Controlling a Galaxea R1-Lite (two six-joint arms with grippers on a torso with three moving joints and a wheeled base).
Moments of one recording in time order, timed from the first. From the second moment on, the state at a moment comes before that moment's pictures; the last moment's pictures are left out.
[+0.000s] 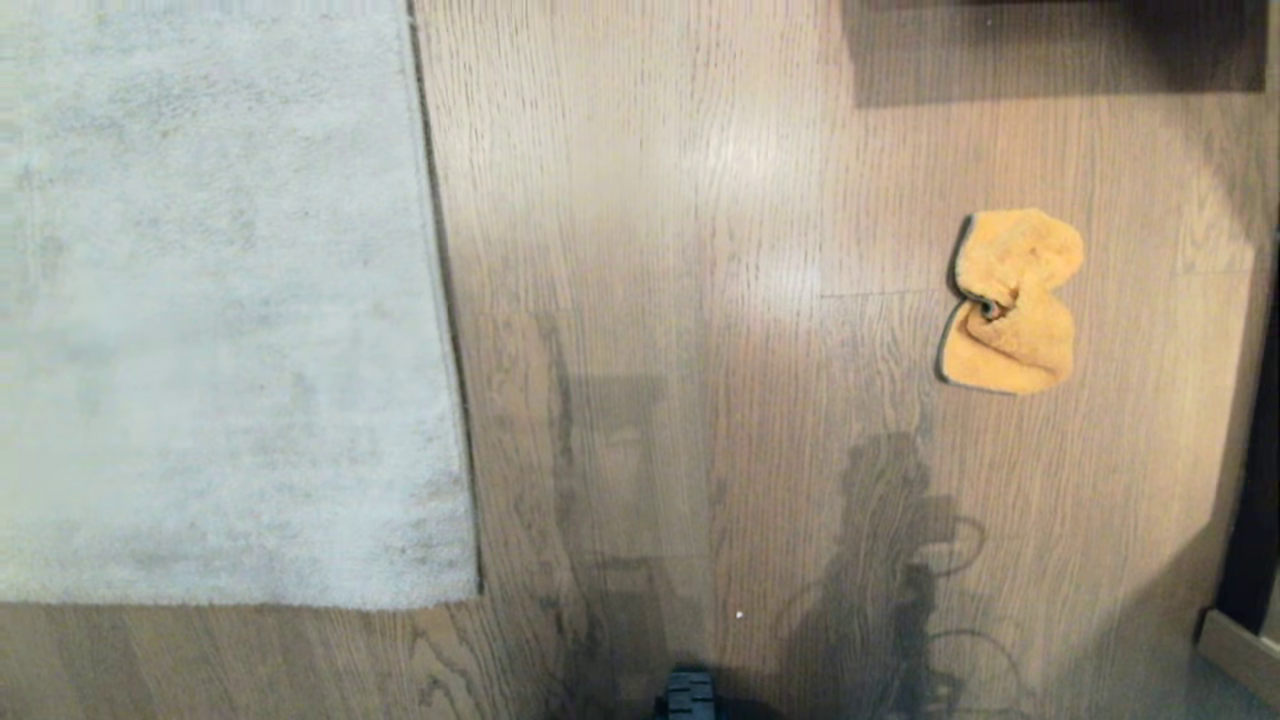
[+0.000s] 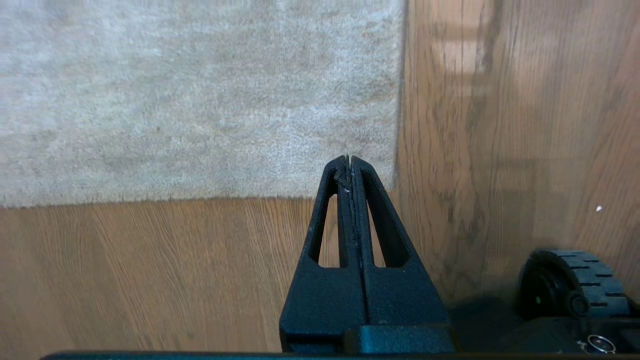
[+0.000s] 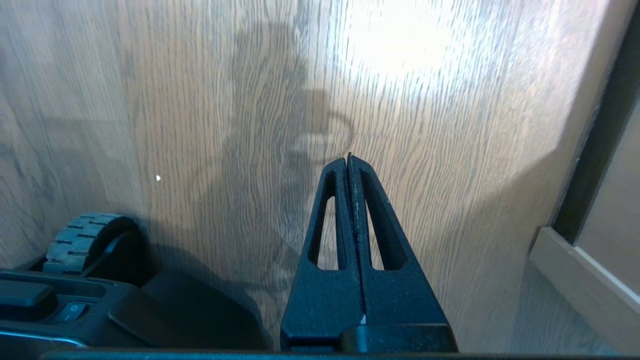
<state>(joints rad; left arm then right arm) 0.00 0.00 0.00 0.00 0.00 0.00 0.01 0.00 0.00 0.01 0.05 -0.10</state>
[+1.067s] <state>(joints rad) 0.00 0.00 0.00 0.00 0.00 0.00 0.01 0.00 0.00 0.01 0.05 -0.10</state>
